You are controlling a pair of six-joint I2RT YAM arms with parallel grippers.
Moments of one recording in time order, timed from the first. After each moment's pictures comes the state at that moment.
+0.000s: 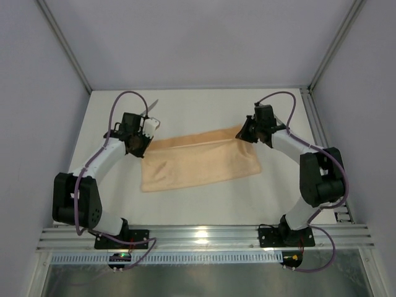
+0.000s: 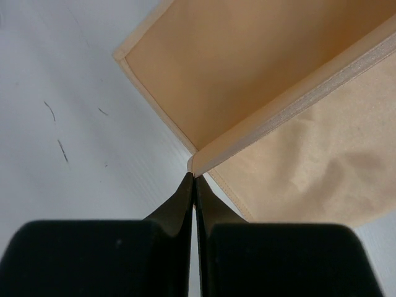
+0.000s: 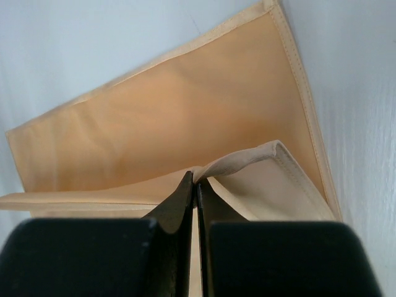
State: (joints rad) left arm -0.19 1.45 1.02 -0.61 0.04 0.36; right arm 0.23 1.63 1.02 -0.16 -0.17 0.58
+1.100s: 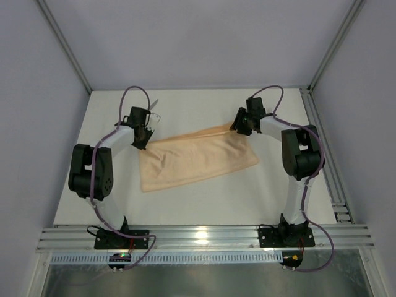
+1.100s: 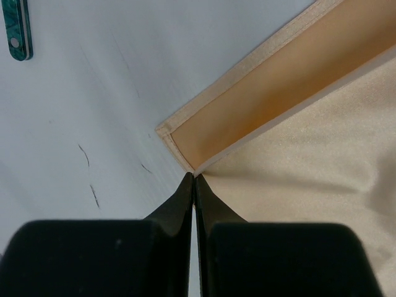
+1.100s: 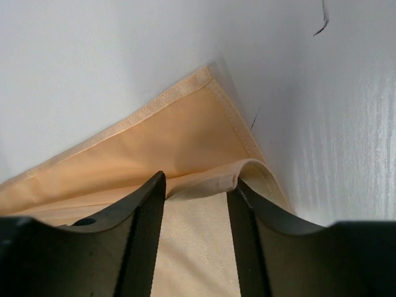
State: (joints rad) left arm -0.17 1.77 1.17 -0.46 -0.11 0.34; right arm 0.22 2.03 1.35 -0.17 -0.12 0.59
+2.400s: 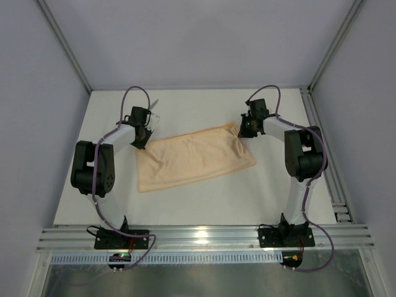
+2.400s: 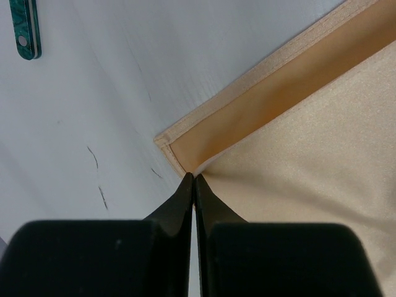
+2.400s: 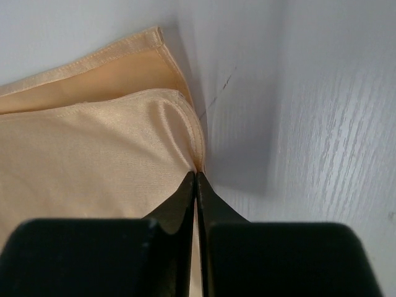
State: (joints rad) left arm -0.17 1.82 1.19 -0.47 -0.16 0.35; right arm 0.19 2.03 1.35 -0.28 -0.17 0.30
